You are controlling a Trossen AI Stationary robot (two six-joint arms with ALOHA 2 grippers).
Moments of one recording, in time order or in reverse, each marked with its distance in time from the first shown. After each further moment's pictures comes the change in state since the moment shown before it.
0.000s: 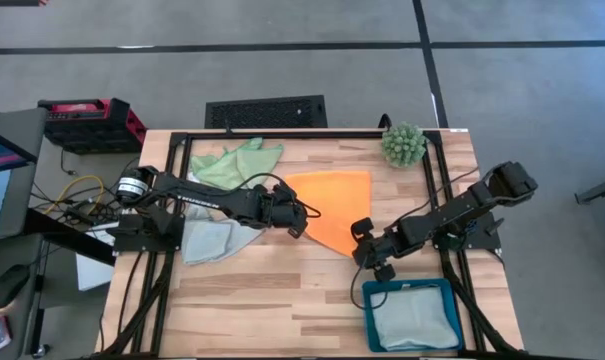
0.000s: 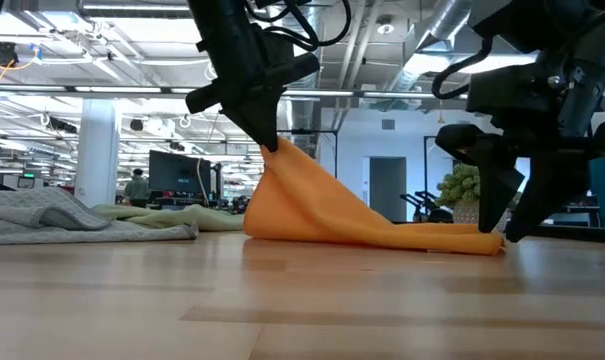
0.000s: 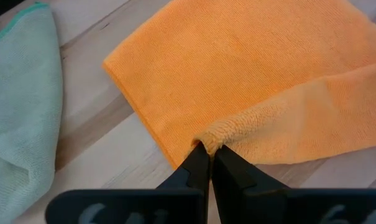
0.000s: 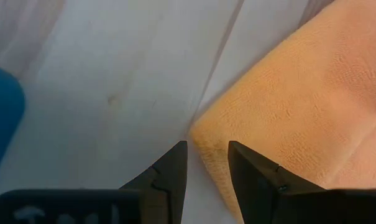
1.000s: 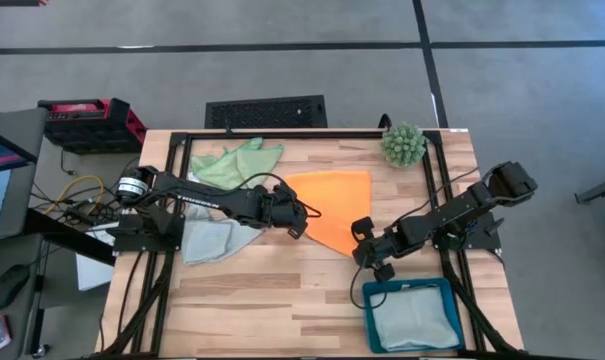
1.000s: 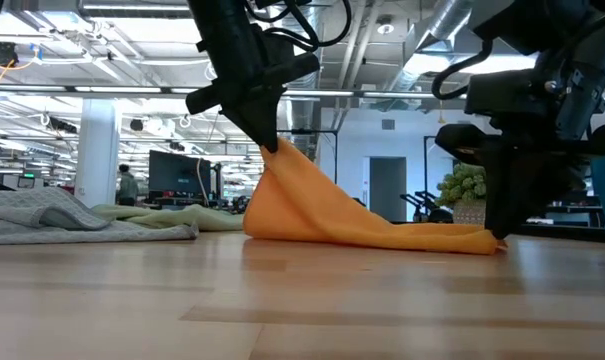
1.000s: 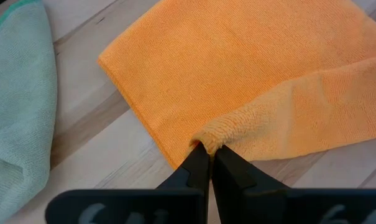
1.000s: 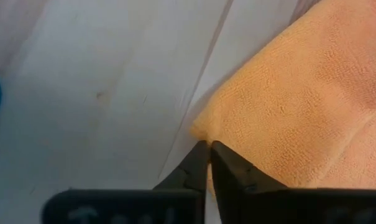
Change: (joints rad) left arm -0.001 0.000 0.000 0.000 0.023 0.002; right arm -0.001 0.003 -0.002 -0.008 0.030 -0.003
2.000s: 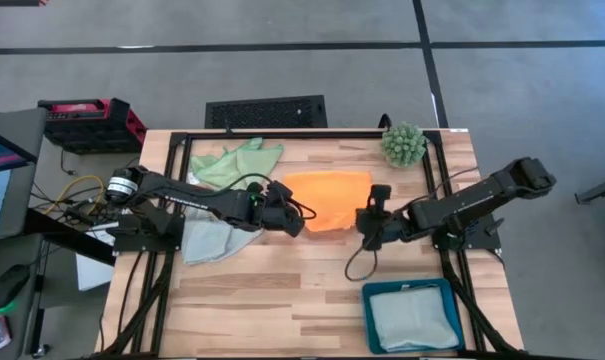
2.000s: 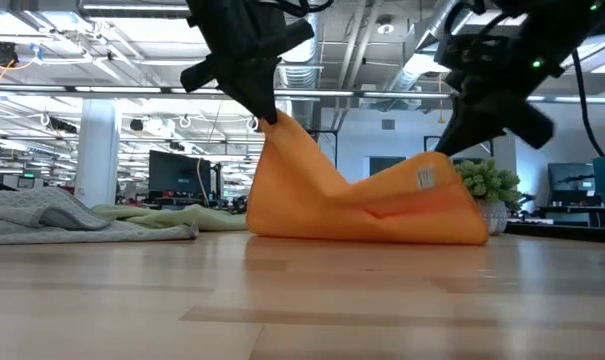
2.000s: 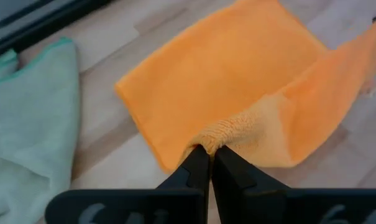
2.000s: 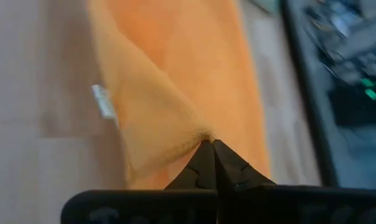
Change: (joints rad) left arm -0.033 -0.069 0.000 -0.007 -0.127 -0.017; right arm -0.108 -0.201 0.050 -0.165 0.499 0.234
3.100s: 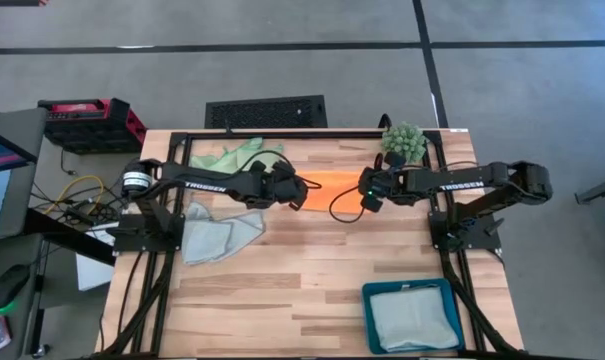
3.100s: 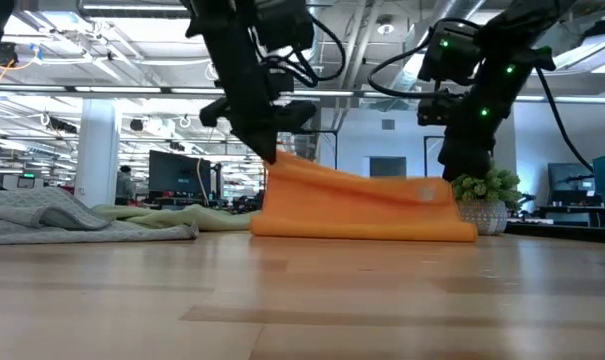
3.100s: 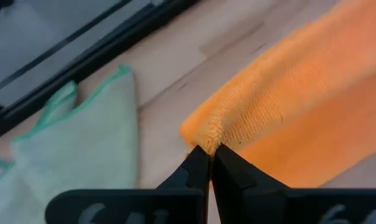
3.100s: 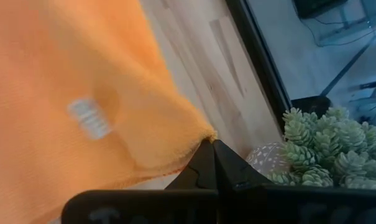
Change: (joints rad) left arm 0.215 0.095 -0.057 0.135 -0.053 0.216; right arm -0.454 0.021 -0.025 -0.031 -0.039 -0.031
